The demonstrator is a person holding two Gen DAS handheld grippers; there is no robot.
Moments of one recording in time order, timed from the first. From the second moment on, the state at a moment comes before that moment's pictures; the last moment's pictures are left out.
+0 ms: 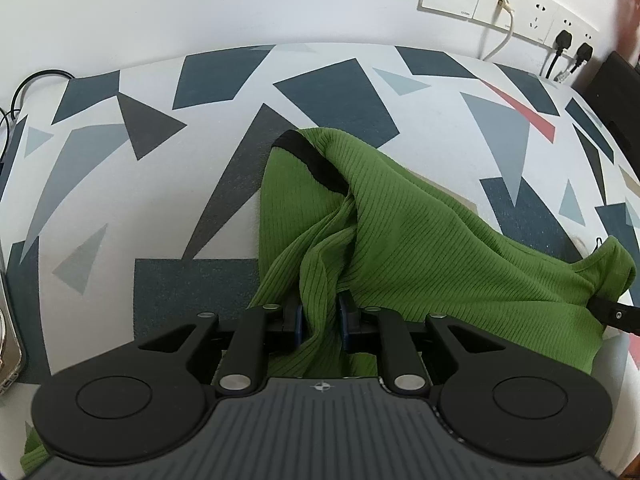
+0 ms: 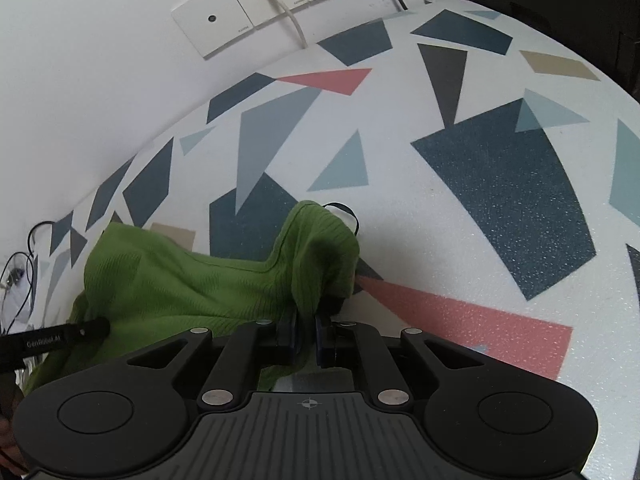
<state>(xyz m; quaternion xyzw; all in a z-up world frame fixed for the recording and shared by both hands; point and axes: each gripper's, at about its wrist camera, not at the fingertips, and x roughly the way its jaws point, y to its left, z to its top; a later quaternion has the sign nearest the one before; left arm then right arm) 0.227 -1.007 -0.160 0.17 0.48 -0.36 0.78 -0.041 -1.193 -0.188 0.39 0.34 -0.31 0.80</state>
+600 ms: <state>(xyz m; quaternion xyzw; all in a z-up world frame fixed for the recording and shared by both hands) 0.243 -0.932 -0.134 0.13 0.44 -0.43 0.78 -0.043 -1.181 -0.196 0.41 0.29 -0.36 0.79</state>
